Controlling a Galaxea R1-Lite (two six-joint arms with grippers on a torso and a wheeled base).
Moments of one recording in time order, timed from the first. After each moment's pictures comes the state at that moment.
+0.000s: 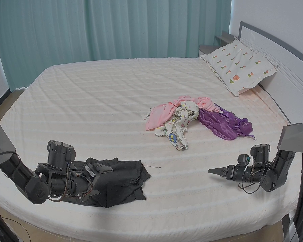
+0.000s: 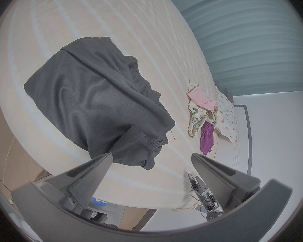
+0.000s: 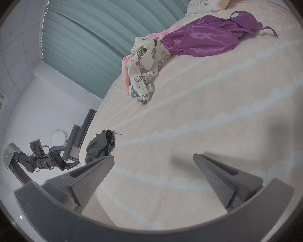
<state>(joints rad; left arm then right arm) -0.32 1.87 -0.47 -0.67 -0.22 -1.19 0.10 2.33 -0.56 -1.13 0.59 0.42</state>
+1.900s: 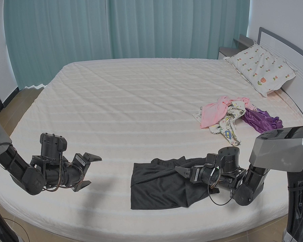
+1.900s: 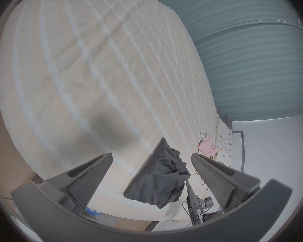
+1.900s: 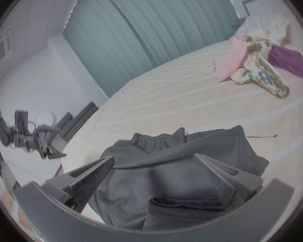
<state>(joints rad) -0.22 1.87 -0.52 -0.65 -0.20 -1.20 0.48 2.36 -0.66 -1.30 0.12 0.43</state>
